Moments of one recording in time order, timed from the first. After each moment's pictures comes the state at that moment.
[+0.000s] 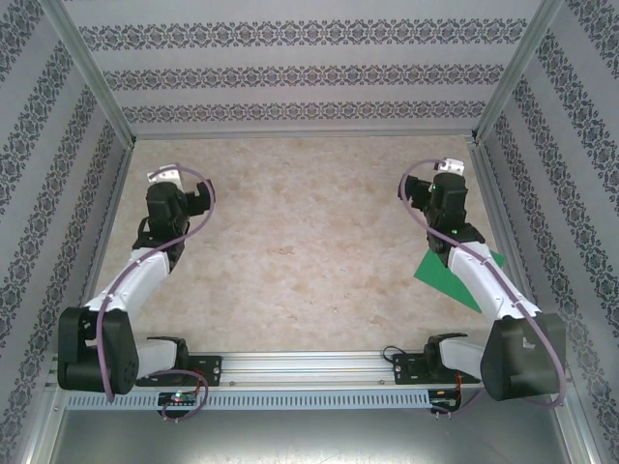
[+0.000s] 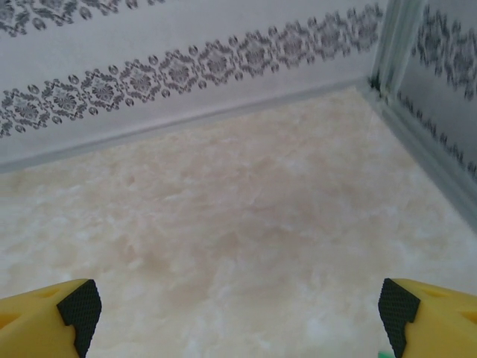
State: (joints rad) left arm -0.01 1.23 0.74 0.12 -0.13 -0.23; right arm 0.09 1.21 0.81 -0.06 0.19 0.31
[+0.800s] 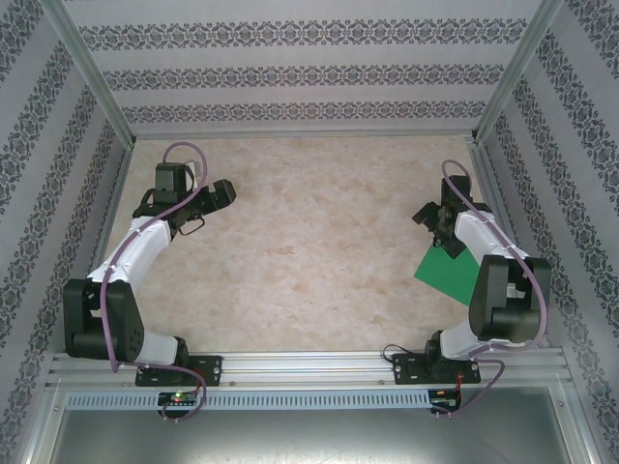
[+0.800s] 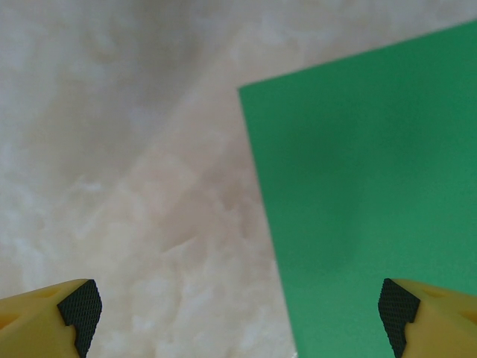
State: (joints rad) left arm -0.01 1.41 0.99 -0.32 0.25 -0.43; right arm -0.12 1.52 0.94 -0.61 0.04 0.76
